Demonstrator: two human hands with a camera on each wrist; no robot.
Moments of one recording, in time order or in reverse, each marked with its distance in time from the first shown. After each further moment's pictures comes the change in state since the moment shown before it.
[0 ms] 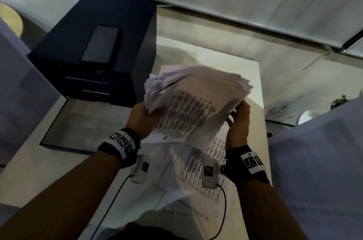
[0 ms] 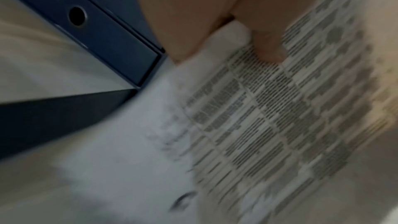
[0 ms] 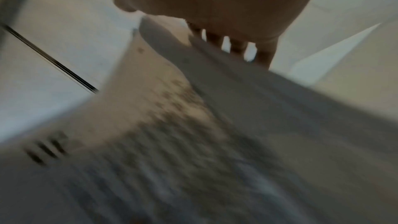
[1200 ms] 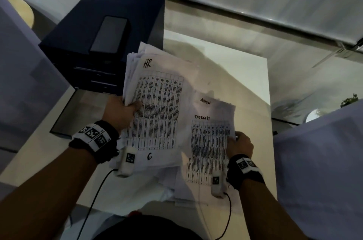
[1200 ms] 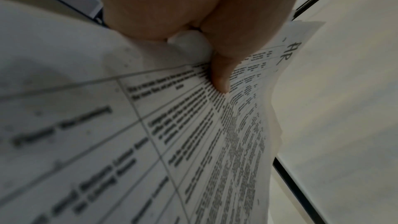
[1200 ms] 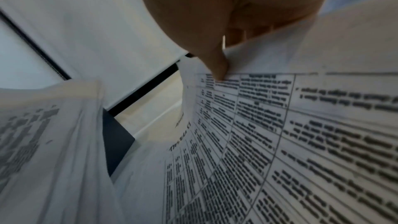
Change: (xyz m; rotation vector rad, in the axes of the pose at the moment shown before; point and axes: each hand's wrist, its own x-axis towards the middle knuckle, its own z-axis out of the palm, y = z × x) left_hand -0.008 -0.013 -0.066 0.117 0.205 -0.238; right_hand -0.007 0.078 -0.056 -1.049 0.031 0.302
